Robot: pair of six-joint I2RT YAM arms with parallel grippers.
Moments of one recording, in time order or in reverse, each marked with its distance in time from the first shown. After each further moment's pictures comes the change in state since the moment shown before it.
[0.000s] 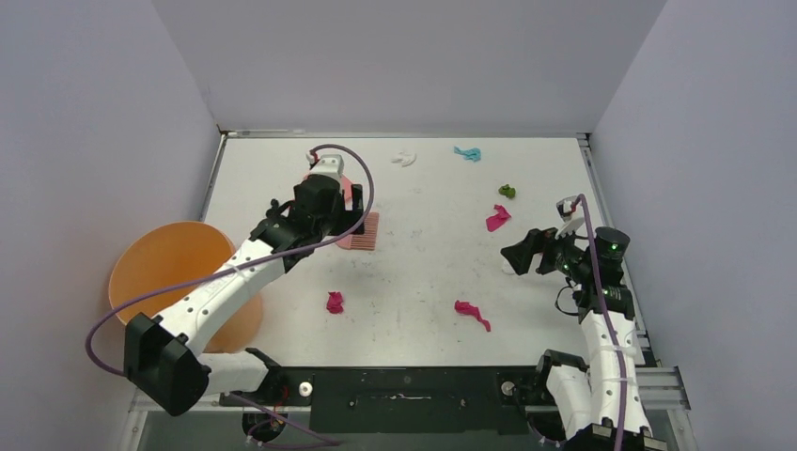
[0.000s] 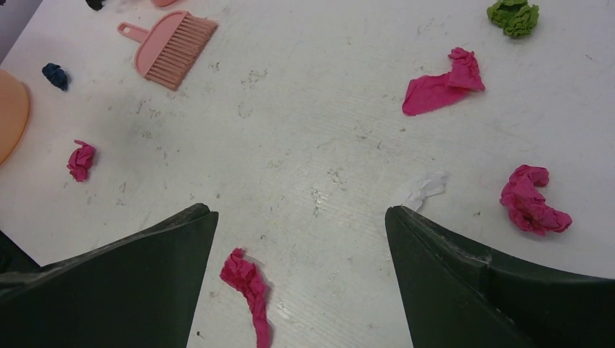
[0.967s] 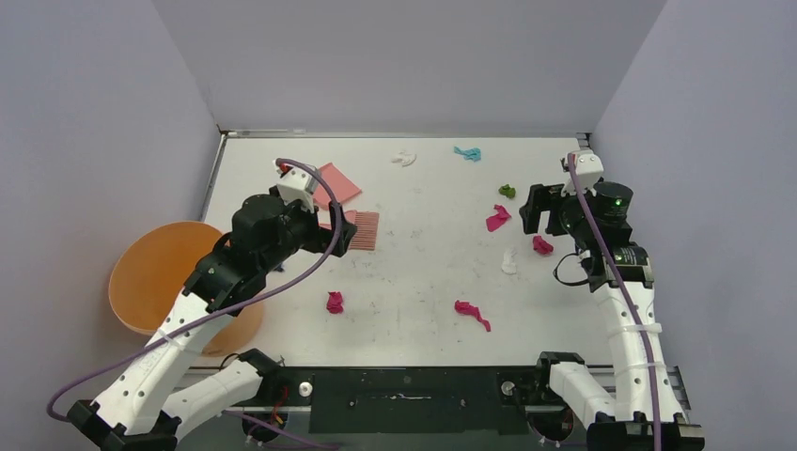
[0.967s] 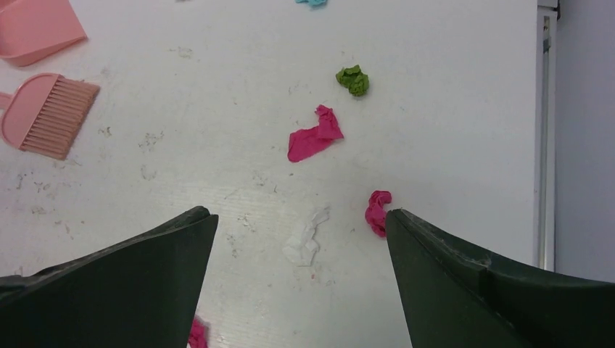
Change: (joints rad) left arm 0.000 -0.346 0.028 -0.095 0.270 0.141; right arm 0.183 0.152 0.434 -0.219 0.525 -0.052
